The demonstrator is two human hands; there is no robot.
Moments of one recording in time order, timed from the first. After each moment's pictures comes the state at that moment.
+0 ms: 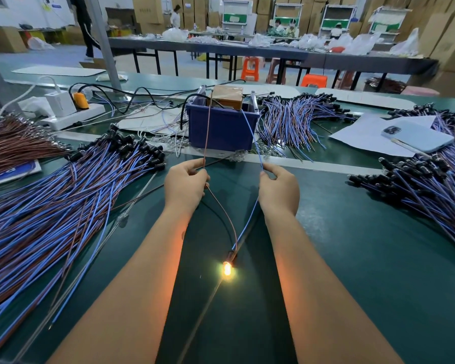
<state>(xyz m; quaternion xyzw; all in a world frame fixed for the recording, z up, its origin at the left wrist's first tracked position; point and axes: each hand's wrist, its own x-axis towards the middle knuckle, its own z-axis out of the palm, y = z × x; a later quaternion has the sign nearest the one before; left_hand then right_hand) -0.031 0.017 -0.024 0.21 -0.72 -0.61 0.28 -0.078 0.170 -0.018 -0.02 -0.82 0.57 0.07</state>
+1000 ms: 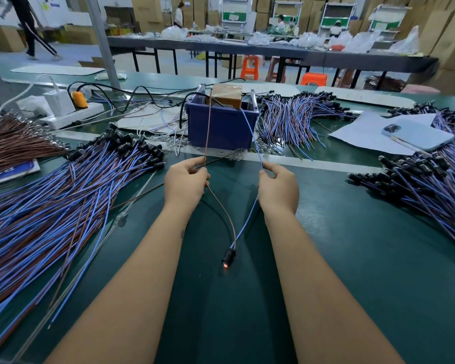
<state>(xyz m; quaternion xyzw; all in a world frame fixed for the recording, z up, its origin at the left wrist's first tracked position) -0.031 0.018 -0.023 0.20 -0.72 -0.60 0.28 -0.077 0.171 -0.017 -0.01 -0.82 0.57 0.07</state>
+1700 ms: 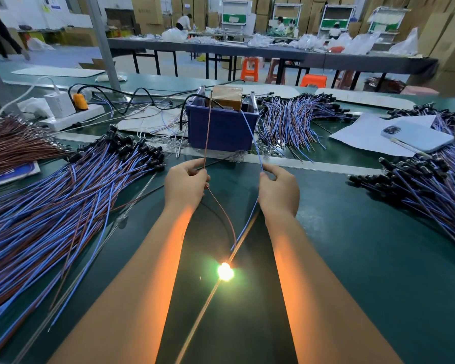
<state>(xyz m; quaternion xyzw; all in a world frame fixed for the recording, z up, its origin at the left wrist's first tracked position) -0.027 0.020 -0.020 0.20 -0.72 -0.60 0.28 -0.079 0.171 -0.020 -0.01 -0.82 0.57 0.08</state>
